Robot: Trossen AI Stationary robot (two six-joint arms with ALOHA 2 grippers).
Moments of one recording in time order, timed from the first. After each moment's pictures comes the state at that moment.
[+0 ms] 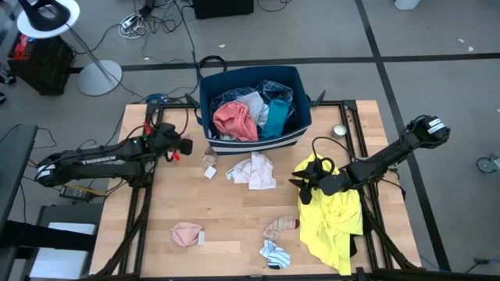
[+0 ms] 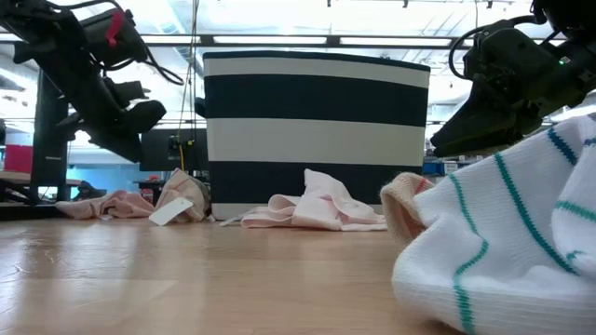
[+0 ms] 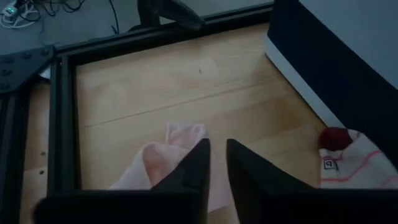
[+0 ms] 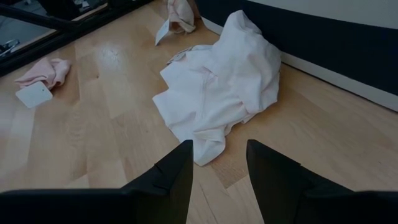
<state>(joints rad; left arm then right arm) 0.35 0.73 0.42 -0.59 -0.63 -0.71 0.42 1.16 0.35 0.21 0.65 0.73</state>
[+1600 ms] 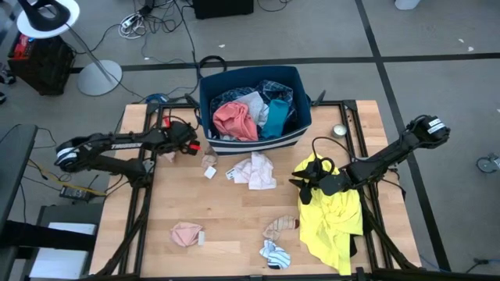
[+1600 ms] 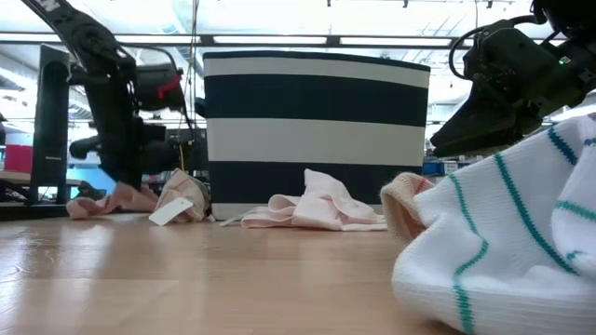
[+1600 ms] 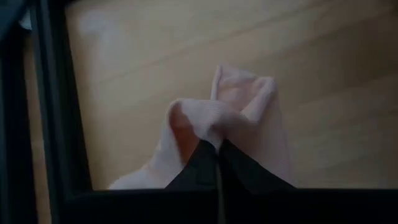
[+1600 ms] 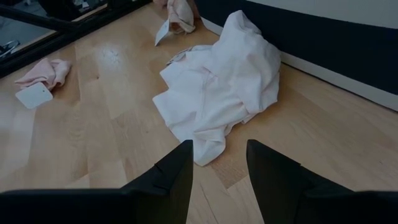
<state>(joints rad) 0.50 1.17 0.51 -0.57 -0.51 -0.66 0.42 1.16 0.35 0.21 0.65 0.73</state>
